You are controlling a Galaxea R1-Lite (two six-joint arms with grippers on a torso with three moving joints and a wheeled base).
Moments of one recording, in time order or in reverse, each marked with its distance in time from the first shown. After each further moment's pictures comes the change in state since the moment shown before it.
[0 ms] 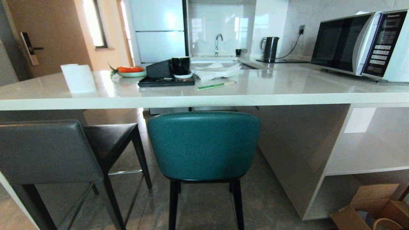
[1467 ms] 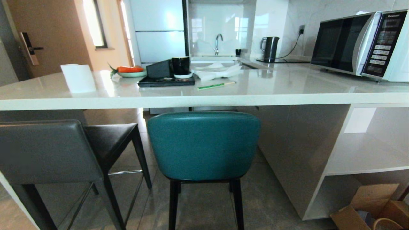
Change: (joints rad) left arm 0.006 -0.191 0.375 -0.010 -0.163 -0.054; right arm 0.000 -0.053 0.269 0.078 0.200 0.088
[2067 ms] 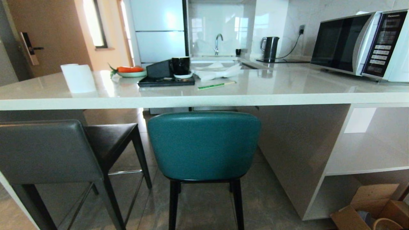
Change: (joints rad) left arm 0.000 0.000 -0.005 0.009 -0.026 0.023; right arm 0.000 0.001 -0.114 -0.062 -0.003 -0.006
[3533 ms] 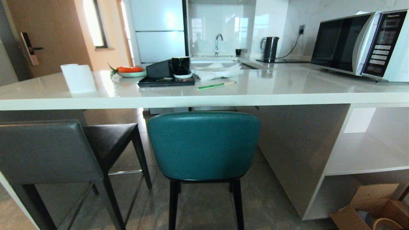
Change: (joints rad) left arm 0.000 0.000 0.002 -0.002 0.005 -0.004; right arm -0.004 0.003 0.064 0.065 -0.317 -0.177
